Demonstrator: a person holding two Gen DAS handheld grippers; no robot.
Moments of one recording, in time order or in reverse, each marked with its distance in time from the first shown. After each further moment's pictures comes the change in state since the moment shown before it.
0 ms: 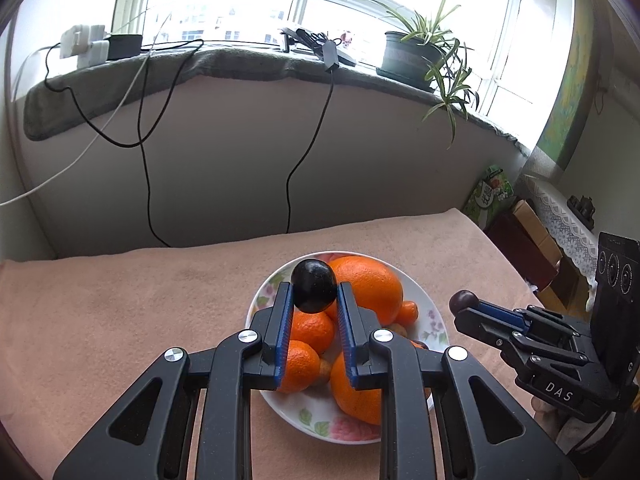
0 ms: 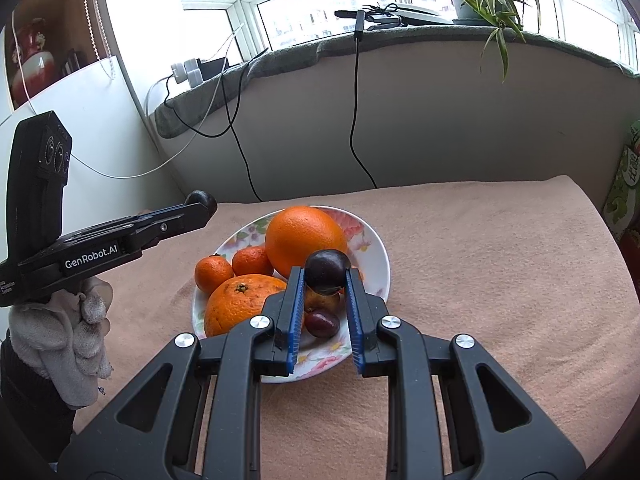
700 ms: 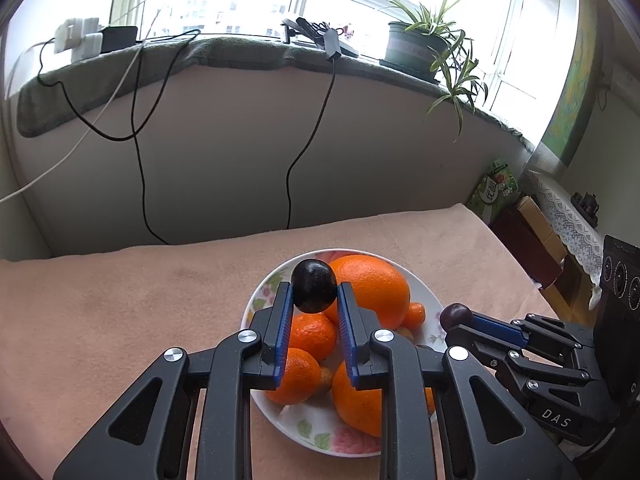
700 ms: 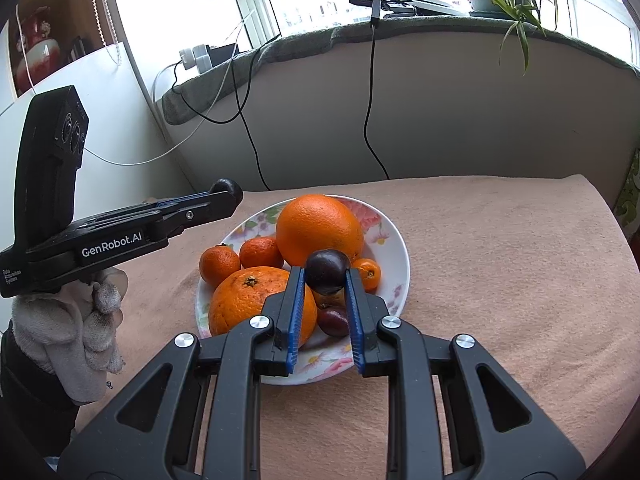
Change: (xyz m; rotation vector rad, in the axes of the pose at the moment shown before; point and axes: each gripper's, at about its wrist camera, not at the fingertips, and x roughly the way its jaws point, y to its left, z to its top) left arm 0.013 0.001 0.001 -0.001 0.025 0.005; right arm 0.010 0.005 -0.002 -0.024 0.031 0.028
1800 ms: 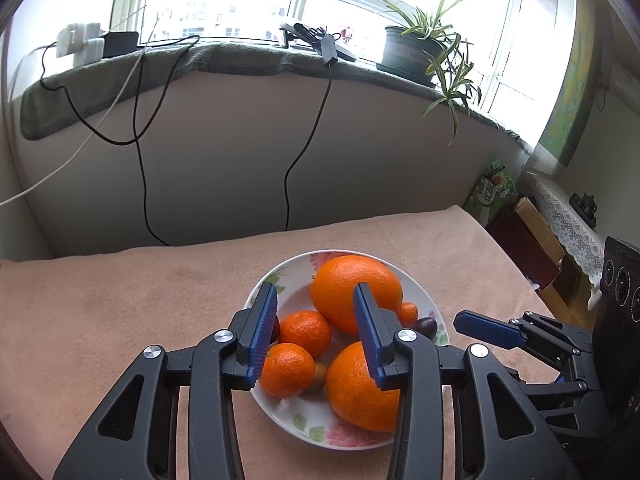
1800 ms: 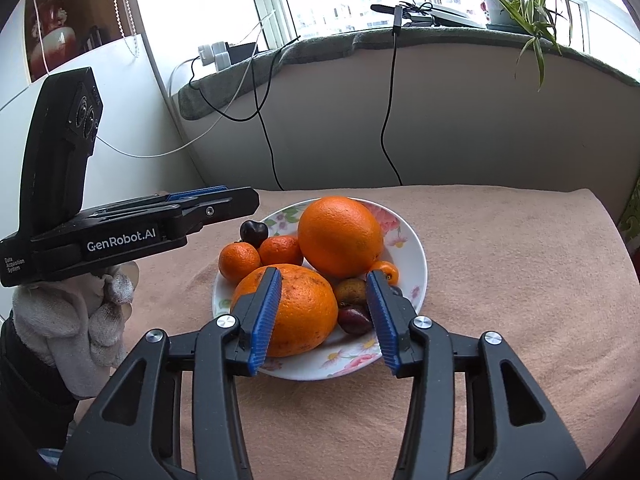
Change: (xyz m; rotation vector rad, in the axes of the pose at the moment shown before) left arm -0.007 -0.002 0.000 0.003 -0.011 -0.002; right arm -0.007 0.012 -0.002 -0.052 -0.008 0.019
